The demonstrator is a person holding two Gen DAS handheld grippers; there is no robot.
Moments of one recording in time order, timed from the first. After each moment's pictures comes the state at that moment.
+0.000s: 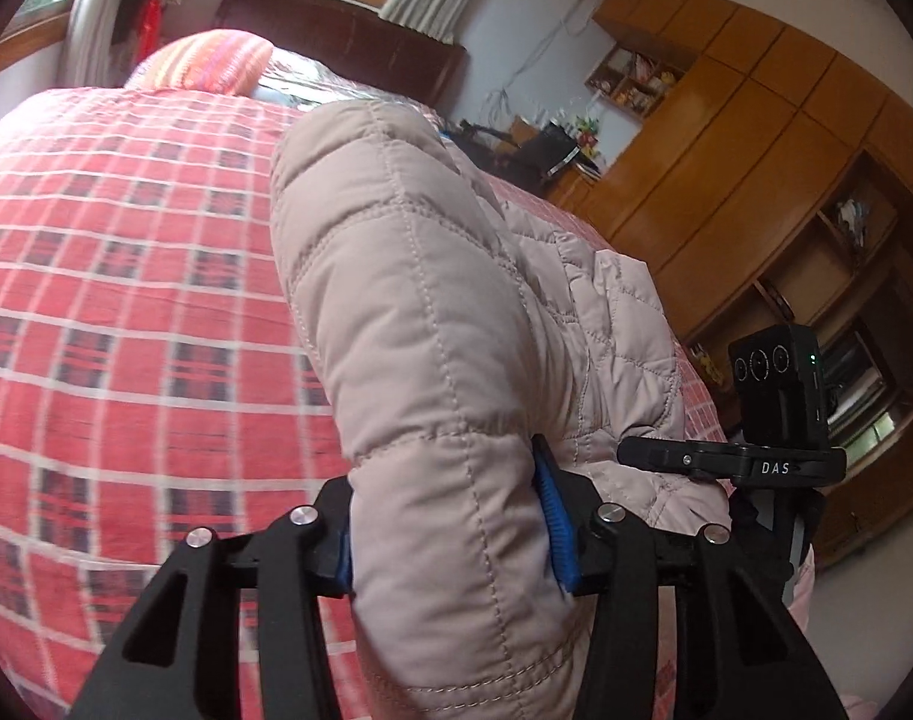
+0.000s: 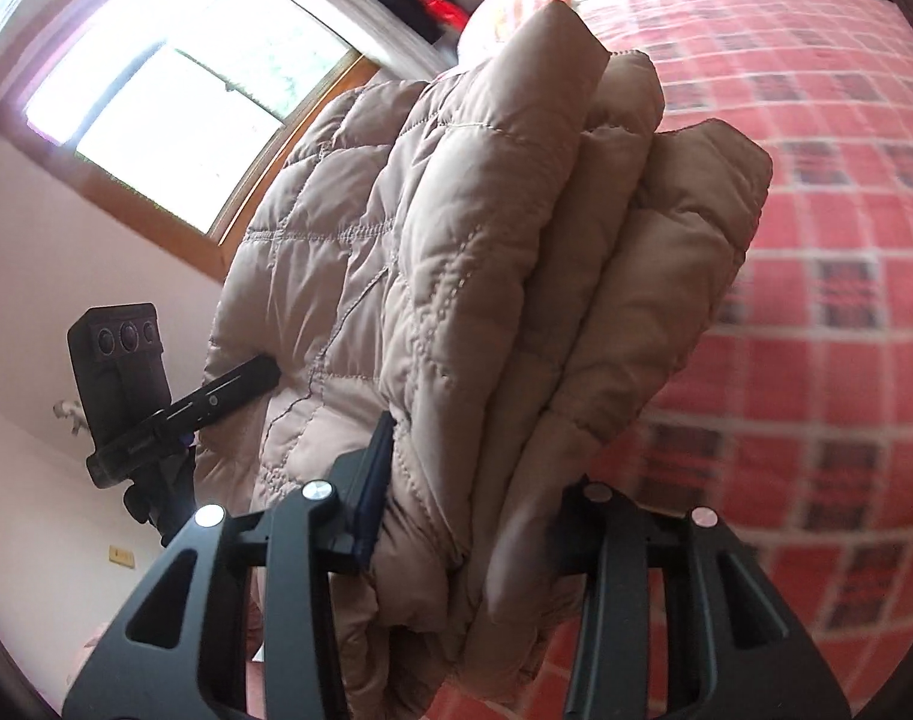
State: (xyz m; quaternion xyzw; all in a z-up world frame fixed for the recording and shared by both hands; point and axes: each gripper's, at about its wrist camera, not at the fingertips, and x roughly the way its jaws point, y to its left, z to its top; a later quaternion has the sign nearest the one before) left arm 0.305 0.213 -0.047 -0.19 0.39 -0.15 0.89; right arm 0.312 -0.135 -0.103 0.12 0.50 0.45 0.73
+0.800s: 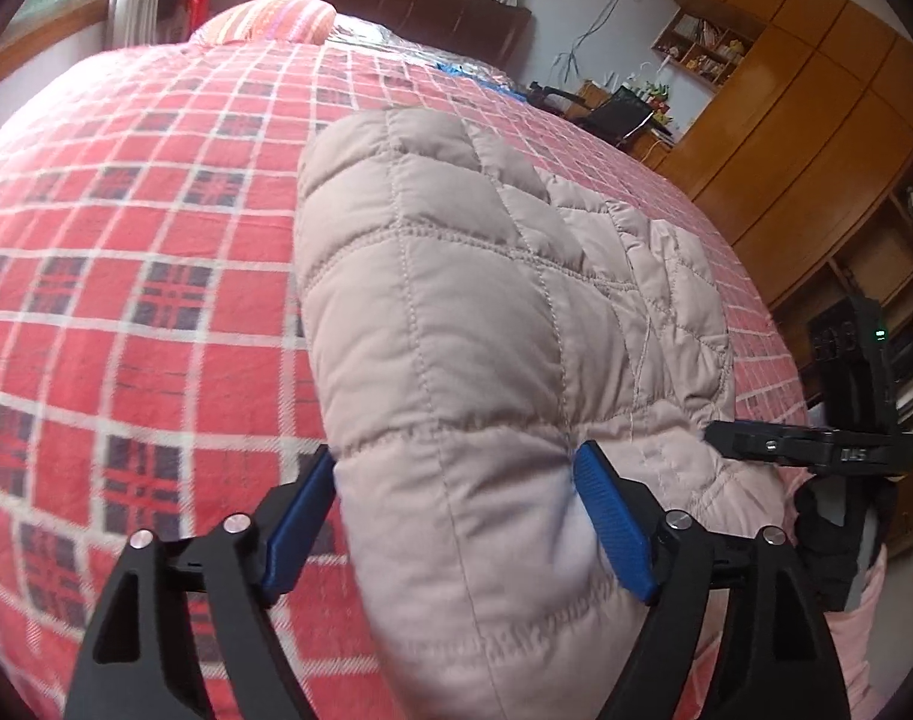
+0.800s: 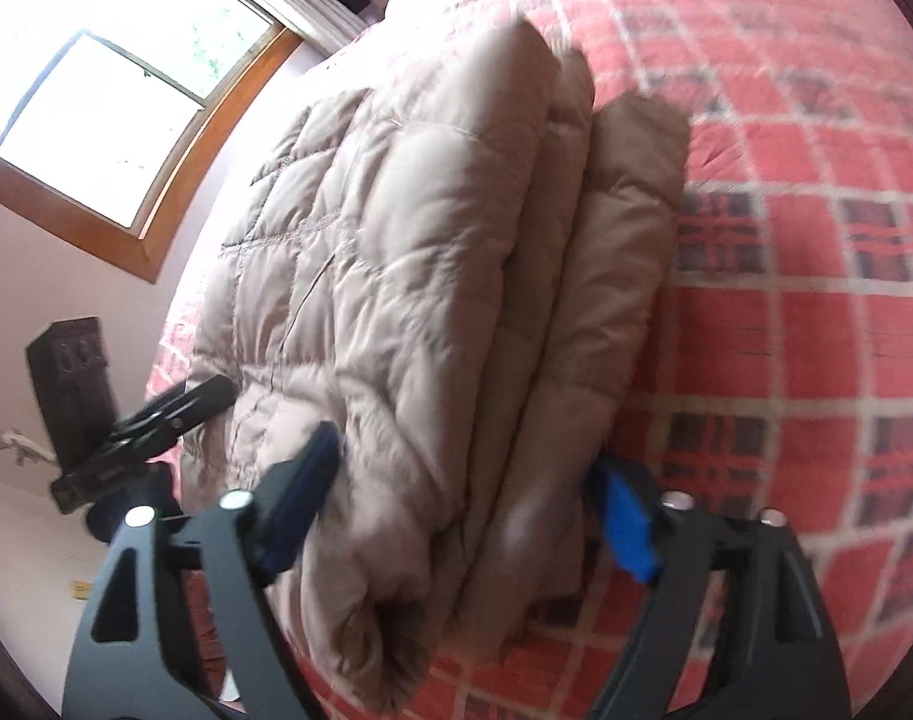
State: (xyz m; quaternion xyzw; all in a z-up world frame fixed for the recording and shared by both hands) left arm 0.320 0.250 -0.085 -0.14 0.45 -0.07 0.88; right arm 0.330 -0.061 -0.149 0.08 0.54 0.35 0.76
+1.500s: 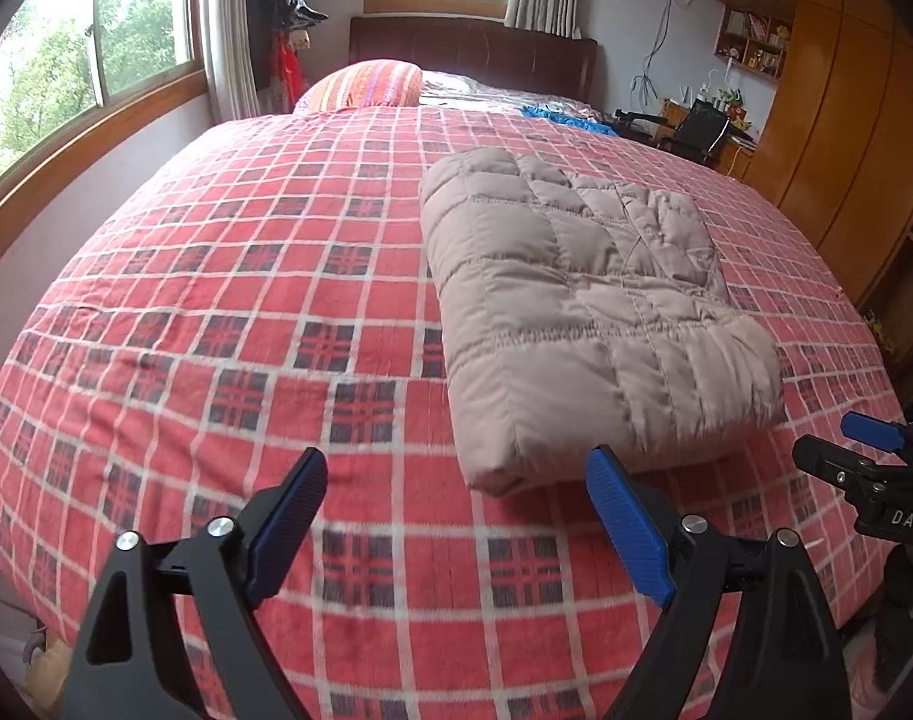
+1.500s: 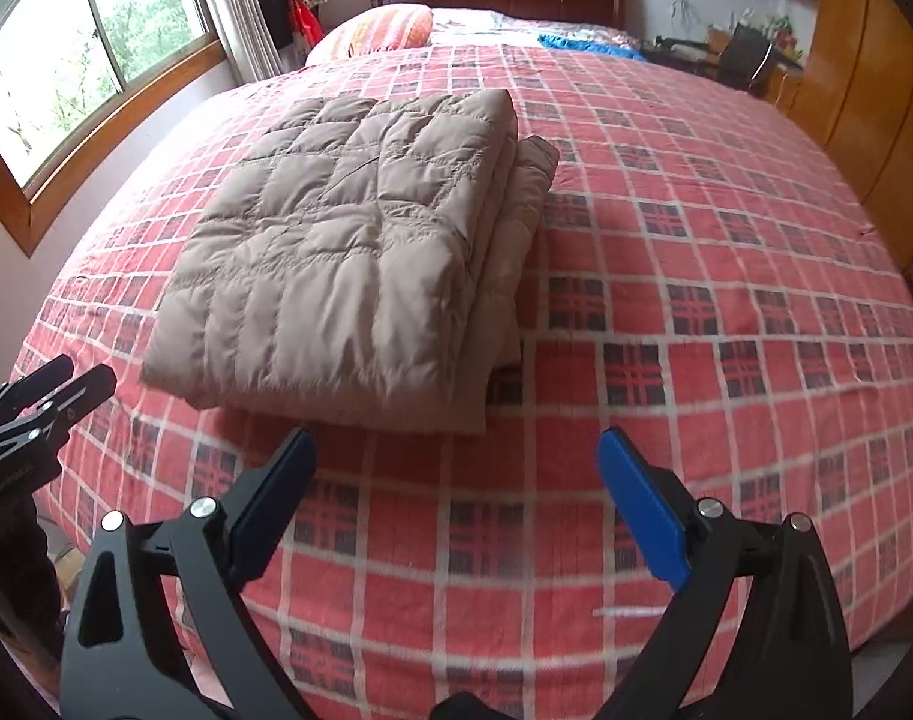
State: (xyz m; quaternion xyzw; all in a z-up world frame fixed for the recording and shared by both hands) left arm 0.168 0.222 -0.046 -0.06 0.41 0.07 0.91; right arm 0.165 -0.074 -0.107 -0.04 0.46 0.19 0.87
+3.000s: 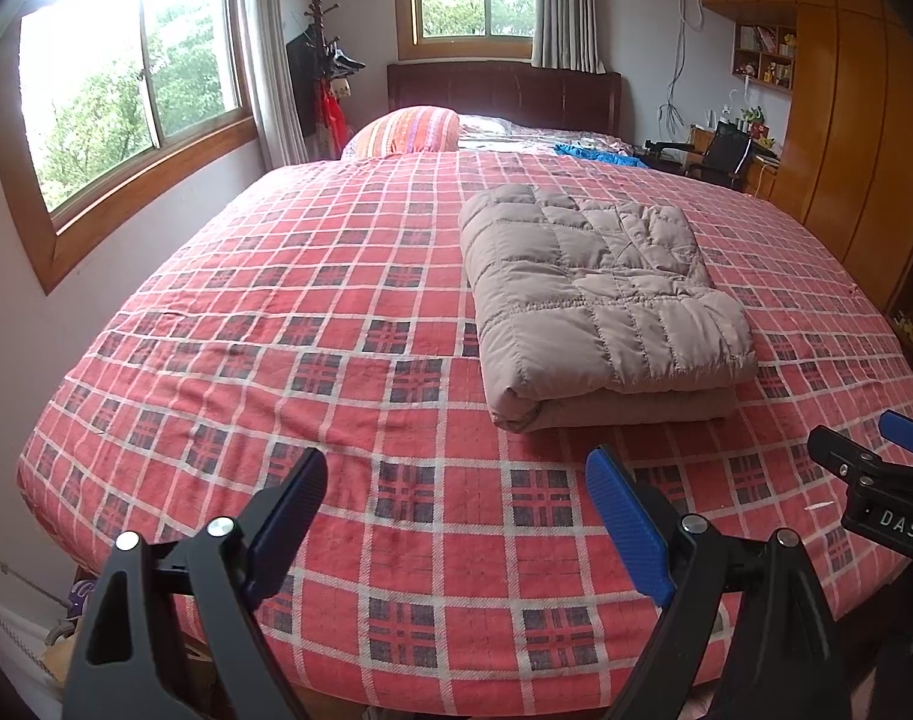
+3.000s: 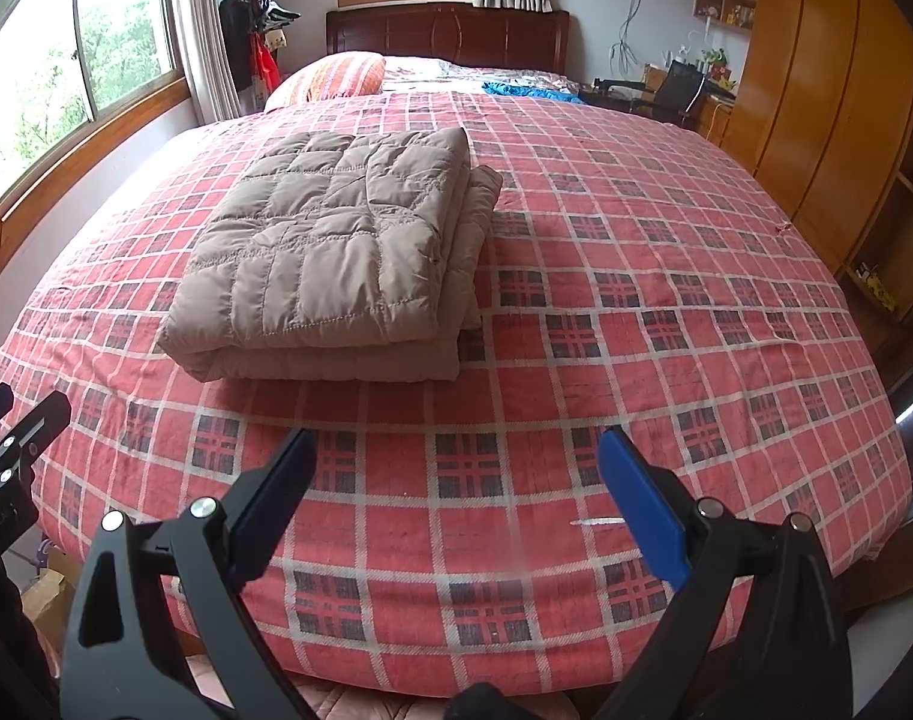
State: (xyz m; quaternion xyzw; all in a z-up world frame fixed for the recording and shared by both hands) left arm 0.092 0.192 -0.024 -0.02 0.37 0.13 0.92; right arm 0.087 -0.083 -0.087 -0.04 0.40 0.12 0.91
